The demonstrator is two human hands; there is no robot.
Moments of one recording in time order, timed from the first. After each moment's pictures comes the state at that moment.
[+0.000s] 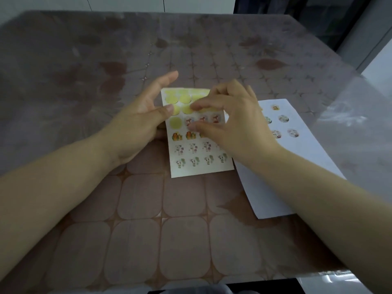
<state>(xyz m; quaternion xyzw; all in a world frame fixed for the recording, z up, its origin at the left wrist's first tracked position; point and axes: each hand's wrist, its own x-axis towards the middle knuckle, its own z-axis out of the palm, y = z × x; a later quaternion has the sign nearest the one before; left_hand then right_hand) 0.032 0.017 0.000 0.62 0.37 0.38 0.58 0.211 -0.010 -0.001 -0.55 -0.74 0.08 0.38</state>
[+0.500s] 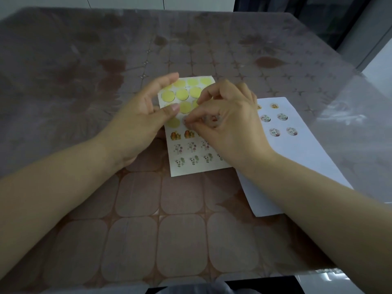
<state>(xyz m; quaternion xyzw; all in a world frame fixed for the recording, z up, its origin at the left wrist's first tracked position) 0.039 0.012 0.000 0.62 0.38 0.41 0.55 0.201 -0.013 -0.007 -0.51 -0.74 0.01 0.44</state>
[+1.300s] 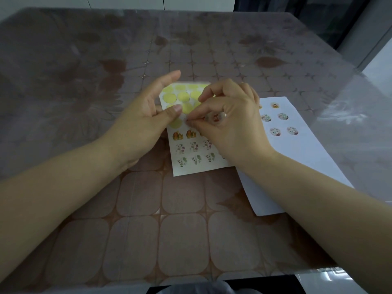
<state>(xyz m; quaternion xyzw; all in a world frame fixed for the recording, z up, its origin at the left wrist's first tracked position) 0.043 0.007 0.001 0.64 0.38 0.42 0.52 0.200 -0.012 -0.006 -0.52 -0.72 0.04 0.45</state>
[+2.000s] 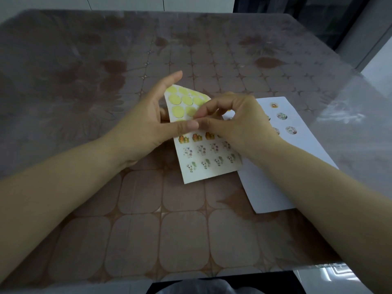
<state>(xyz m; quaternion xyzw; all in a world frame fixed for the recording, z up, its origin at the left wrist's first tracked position) 0.042 0.004 0.005 0.65 0.39 0.37 0.54 0.214 -0.018 0.009 -0.55 -0.66 0.32 0.41</state>
